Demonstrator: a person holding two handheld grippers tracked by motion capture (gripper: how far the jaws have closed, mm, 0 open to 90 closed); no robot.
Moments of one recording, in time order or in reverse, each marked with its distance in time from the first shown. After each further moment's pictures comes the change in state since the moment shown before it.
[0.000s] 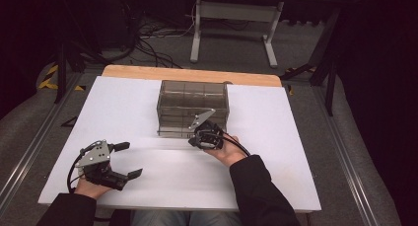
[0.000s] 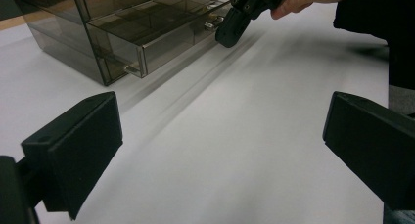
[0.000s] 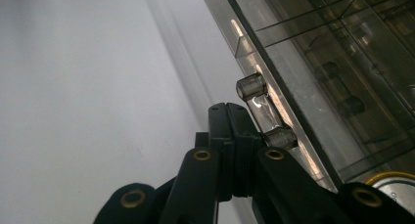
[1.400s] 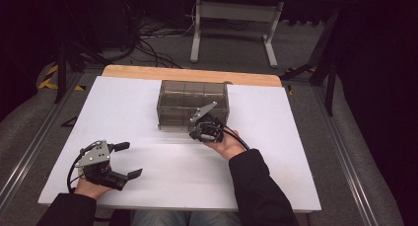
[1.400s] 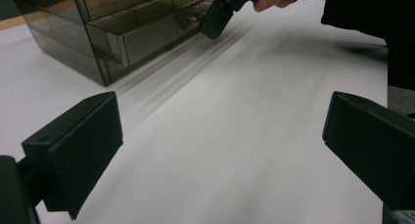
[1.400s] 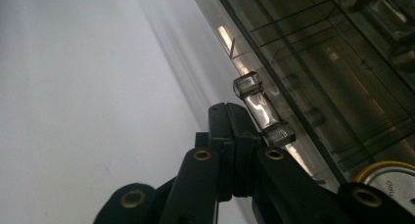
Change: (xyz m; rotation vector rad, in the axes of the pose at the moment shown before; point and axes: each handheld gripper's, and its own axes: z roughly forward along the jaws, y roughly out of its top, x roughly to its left) left arm 0.000 0.000 0.000 0.000 -0.002 0.000; right arm -0.020 0.007 0.002 -0.017 -0.011 0.038
